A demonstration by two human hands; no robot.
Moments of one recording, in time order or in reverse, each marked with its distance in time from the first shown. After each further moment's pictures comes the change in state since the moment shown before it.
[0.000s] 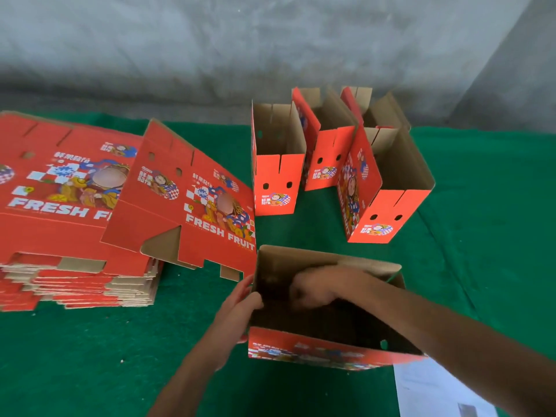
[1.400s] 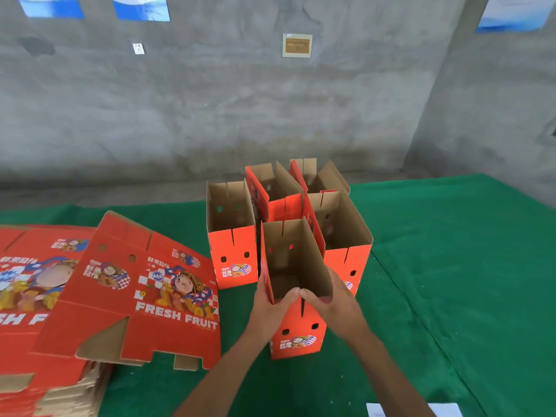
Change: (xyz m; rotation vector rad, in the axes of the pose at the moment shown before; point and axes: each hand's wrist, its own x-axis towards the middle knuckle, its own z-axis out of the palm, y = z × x) left_hand 0.124 0.090 0.141 0.127 0.085 0.496; right_hand -0.057 0.117 0.029 0.861 1.164 0.290
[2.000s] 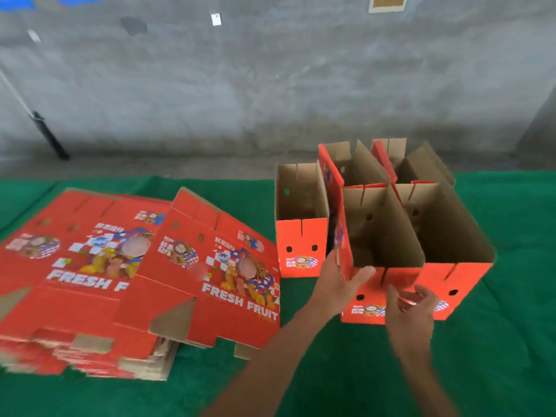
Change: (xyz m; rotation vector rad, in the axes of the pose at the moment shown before) left_hand 0.082 0.031 0.008 0.178 -0.101 0.045; right_hand 0.067 0.032 0.056 0.360 0.425 0.283
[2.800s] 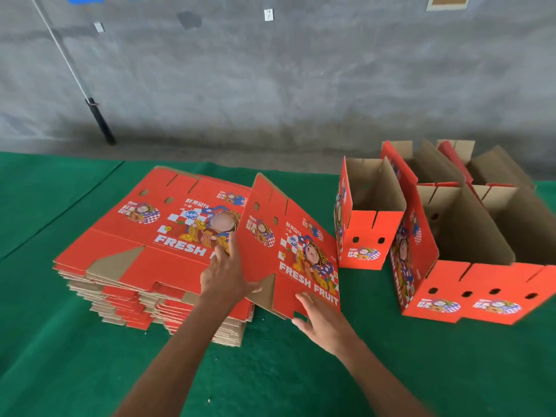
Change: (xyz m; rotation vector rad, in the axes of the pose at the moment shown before) left_hand -0.164 -0.077 -0.339 1.110 0.362 -0.437; right_hand -0.197 -0.024 0.206 -0.774 -0.992 -0.881
